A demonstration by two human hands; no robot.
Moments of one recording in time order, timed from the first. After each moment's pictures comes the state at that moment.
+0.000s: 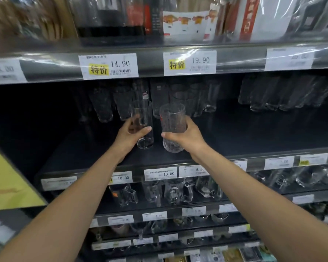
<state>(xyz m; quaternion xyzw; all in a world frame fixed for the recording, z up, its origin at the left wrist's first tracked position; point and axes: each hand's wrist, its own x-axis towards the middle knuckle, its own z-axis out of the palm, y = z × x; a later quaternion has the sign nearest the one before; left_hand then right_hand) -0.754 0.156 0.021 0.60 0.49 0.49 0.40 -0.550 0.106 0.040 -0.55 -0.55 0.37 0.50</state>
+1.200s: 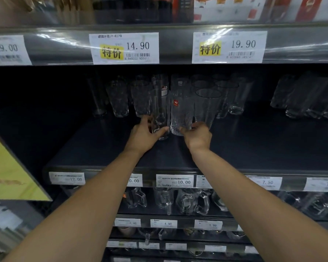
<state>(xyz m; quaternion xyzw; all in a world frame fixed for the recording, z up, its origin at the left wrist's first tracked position) -0.753 0.188 0.000 0.66 0.59 0.42 0.20 -0.586 0.181 0.008 -0.69 -0.43 0.29 0.50</state>
